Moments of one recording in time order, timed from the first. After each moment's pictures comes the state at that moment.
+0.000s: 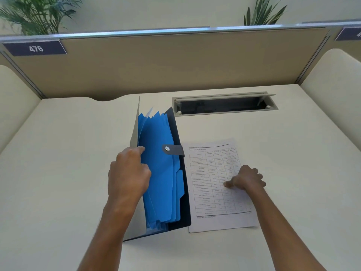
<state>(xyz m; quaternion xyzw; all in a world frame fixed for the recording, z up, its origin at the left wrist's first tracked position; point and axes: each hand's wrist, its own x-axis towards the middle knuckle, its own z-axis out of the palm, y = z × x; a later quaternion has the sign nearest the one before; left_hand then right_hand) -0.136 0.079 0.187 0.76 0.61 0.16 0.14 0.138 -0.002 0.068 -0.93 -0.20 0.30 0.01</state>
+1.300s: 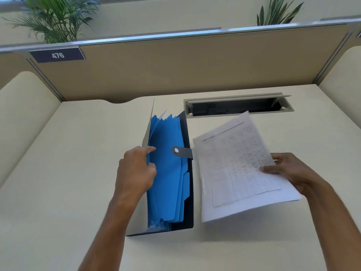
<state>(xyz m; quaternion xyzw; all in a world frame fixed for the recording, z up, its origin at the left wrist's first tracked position) -0.151 0.092 0.188 0.77 0.59 0.18 0.18 0.200 -0.037 0.131 -0.71 -0.26 0.50 0.42</state>
